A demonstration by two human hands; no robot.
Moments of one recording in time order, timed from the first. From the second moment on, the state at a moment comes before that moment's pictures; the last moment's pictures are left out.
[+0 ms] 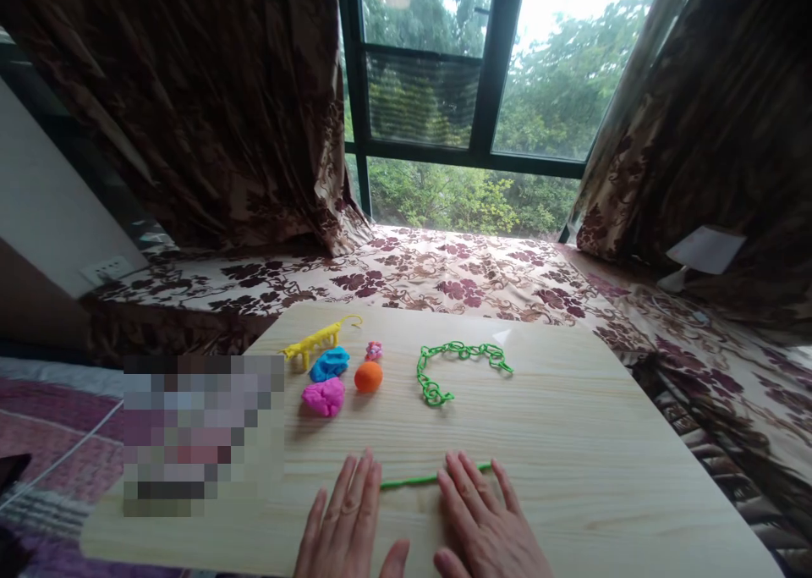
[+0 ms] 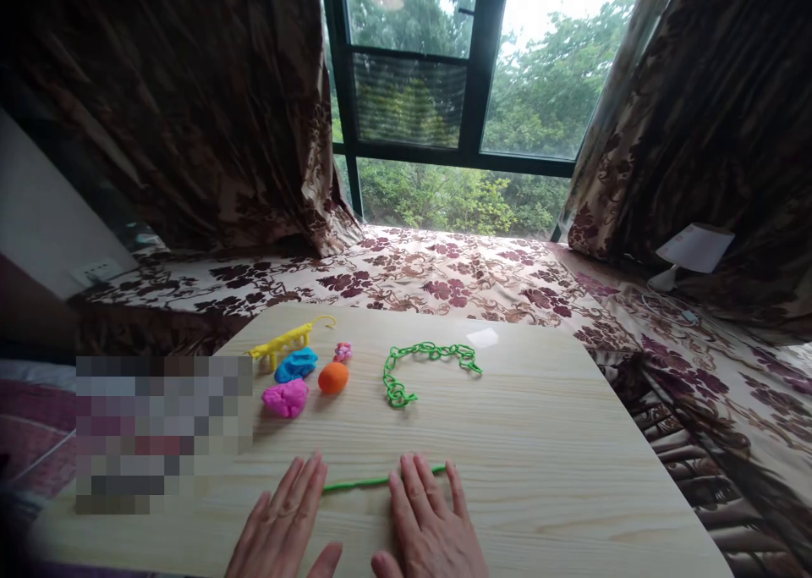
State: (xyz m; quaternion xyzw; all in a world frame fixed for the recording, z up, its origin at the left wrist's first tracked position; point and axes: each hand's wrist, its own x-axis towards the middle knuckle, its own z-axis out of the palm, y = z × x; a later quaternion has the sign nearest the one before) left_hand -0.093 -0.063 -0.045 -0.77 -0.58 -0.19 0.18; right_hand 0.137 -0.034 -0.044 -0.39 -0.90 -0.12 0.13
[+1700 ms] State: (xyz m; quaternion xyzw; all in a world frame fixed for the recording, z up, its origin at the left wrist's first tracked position) left_hand -0.042 -0.042 -0.056 -0.86 -0.47 -0.14 0.17; right_hand 0.176 -0.034 -0.053 -0.44 -0.88 -0.12 0.11
